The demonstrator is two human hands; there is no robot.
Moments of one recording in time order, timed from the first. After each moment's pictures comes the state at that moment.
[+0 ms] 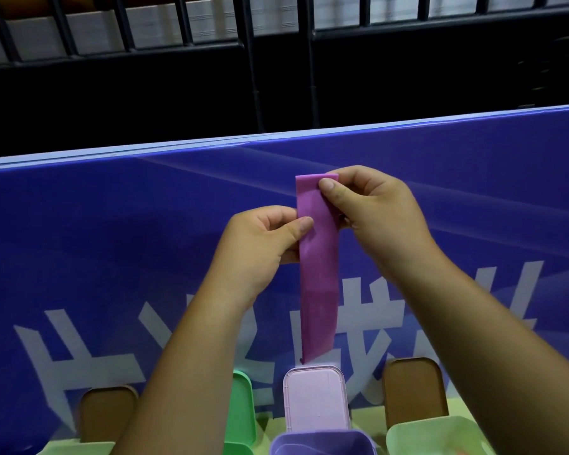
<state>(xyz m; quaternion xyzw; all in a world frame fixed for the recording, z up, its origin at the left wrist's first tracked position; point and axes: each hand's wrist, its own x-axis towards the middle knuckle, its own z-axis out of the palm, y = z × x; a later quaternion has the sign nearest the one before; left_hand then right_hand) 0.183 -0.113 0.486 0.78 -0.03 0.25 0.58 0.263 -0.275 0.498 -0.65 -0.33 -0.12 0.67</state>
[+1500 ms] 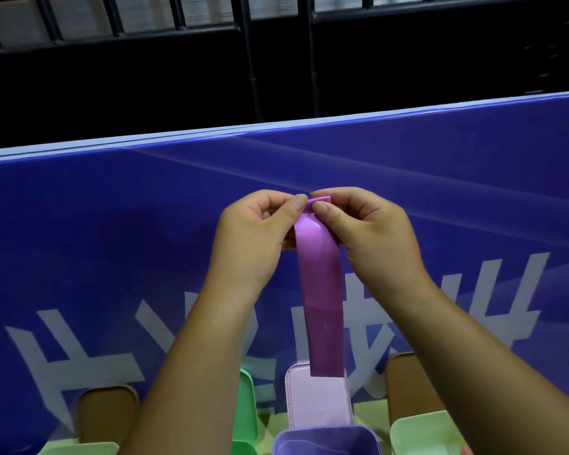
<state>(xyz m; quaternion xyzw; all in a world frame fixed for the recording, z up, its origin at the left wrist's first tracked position) 0.196 -0.106 0.480 0.74 -0.01 0.33 0.58 0.261 -0.259 0.462 -0.64 -0.33 -0.15 0.68</state>
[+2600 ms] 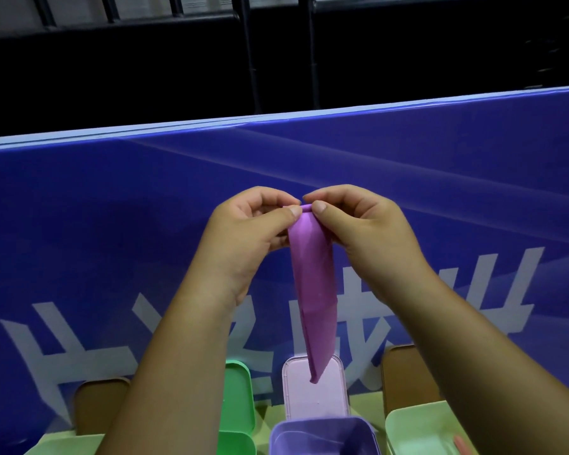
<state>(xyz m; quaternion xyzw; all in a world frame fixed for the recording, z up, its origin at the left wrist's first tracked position) 0.187 -0.092 0.476 0.71 -0.03 0.26 0.65 0.252 -0.260 0.463 -0.66 -0.32 -0.09 0.67</state>
